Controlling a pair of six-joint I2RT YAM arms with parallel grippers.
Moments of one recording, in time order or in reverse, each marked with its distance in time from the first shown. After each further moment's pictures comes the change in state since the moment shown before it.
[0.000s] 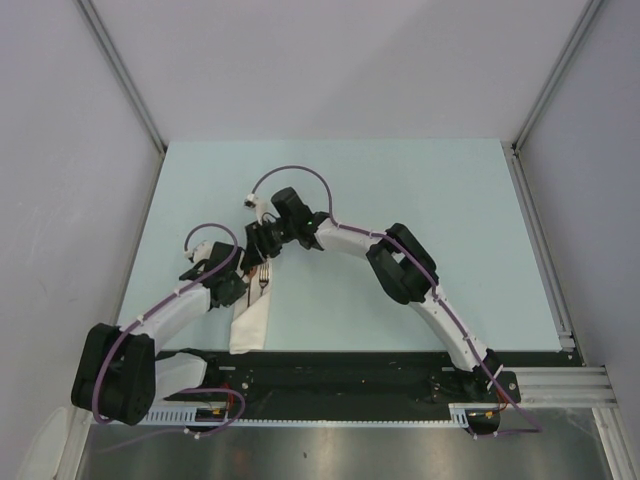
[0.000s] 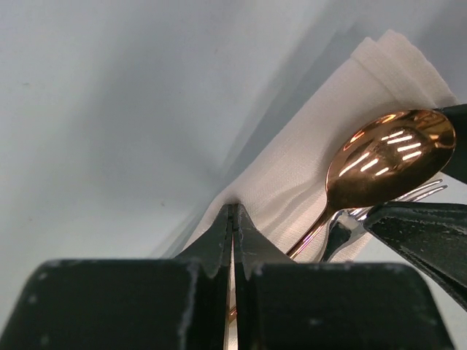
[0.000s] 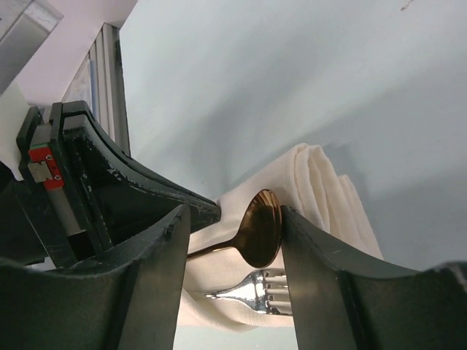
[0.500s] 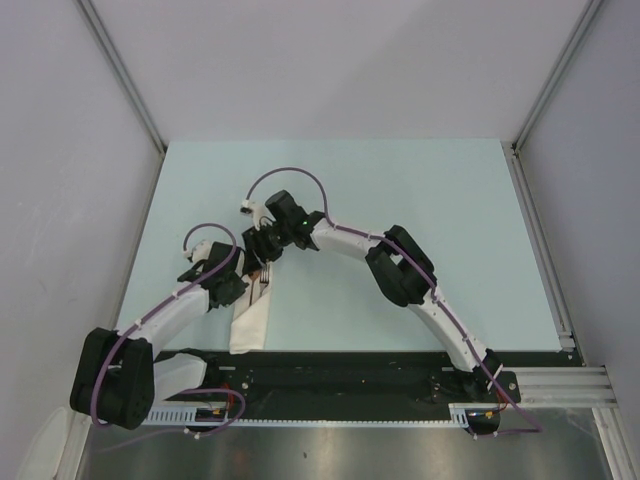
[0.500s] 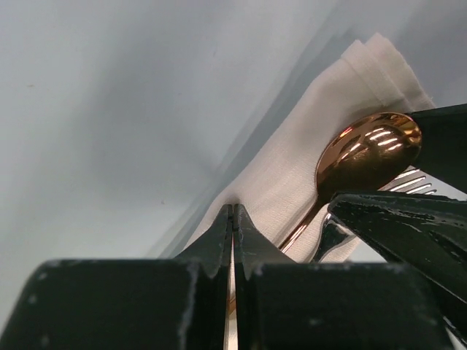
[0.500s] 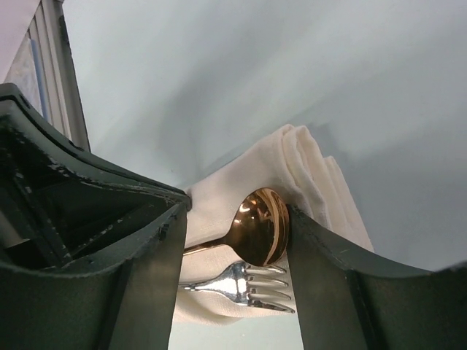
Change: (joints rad) left arm 0.002 -0.025 0.000 -0.008 0.000 0.006; right arm 0.021 0.002 0.045 -0.162 0.108 -0.108
